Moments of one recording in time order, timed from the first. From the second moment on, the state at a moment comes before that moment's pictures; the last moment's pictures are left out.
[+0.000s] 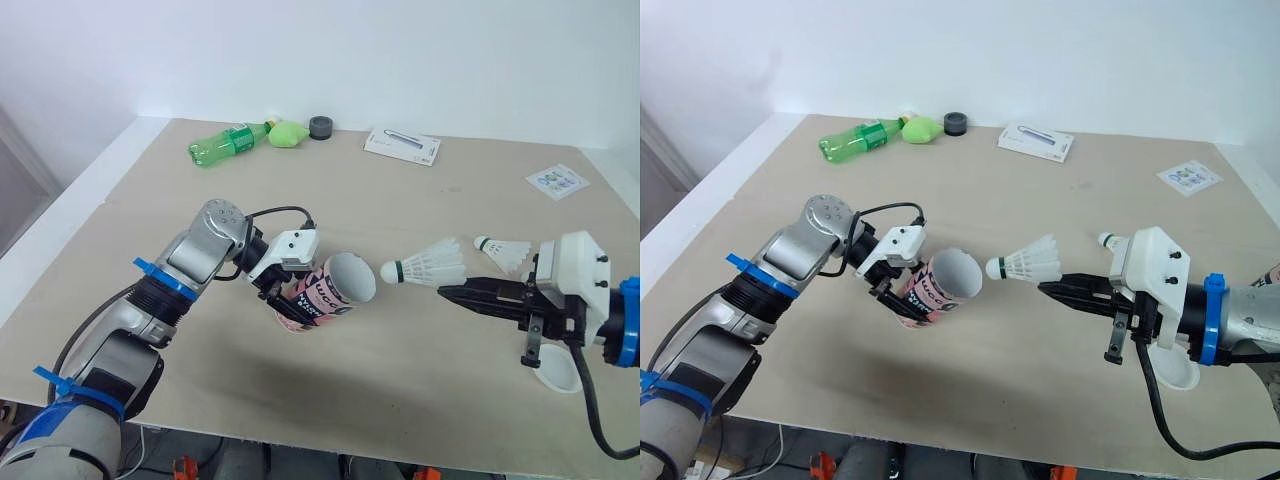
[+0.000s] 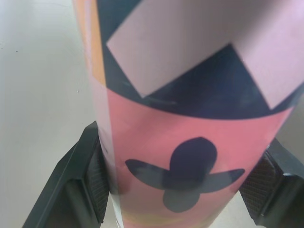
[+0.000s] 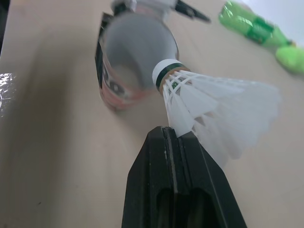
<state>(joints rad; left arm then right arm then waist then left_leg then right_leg) -0.96 0.48 -0.48 0.31 -0.10 0.37 -1.60 -0.06 -1.12 -0.45 -0.71 0.74 0.60 0.98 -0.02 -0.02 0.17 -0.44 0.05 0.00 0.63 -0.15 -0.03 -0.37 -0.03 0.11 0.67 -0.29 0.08</state>
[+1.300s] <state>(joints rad) -0.88 0.40 -0.46 0.20 -0.07 0.43 -1.48 0.49 -0.73 -0.99 -0.52 0.67 0.75 0.88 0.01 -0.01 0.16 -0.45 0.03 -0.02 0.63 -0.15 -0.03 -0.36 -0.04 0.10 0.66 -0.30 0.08</state>
